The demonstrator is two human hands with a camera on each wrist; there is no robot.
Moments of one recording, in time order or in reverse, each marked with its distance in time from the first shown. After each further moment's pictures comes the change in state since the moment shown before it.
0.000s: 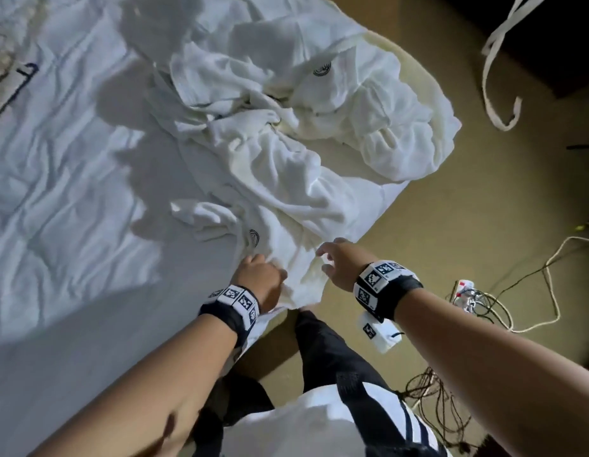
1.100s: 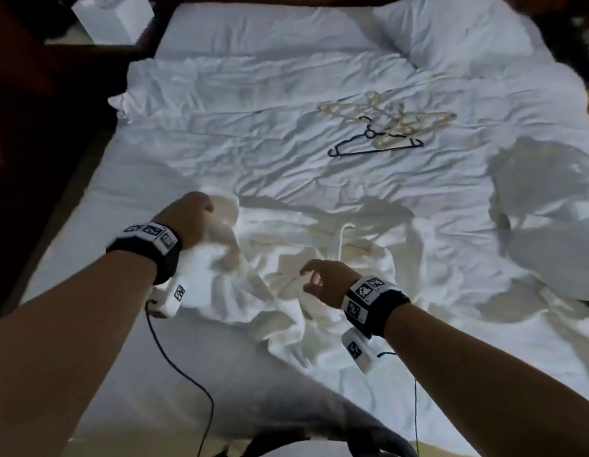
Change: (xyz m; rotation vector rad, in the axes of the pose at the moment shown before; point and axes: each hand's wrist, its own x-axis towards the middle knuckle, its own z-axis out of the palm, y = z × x) left_hand -0.512 -0.428 0.246 -0.758 0.571 -1.059; right_hand -0.013 -0.579 0.163 -0.410 -0.240 -0.761
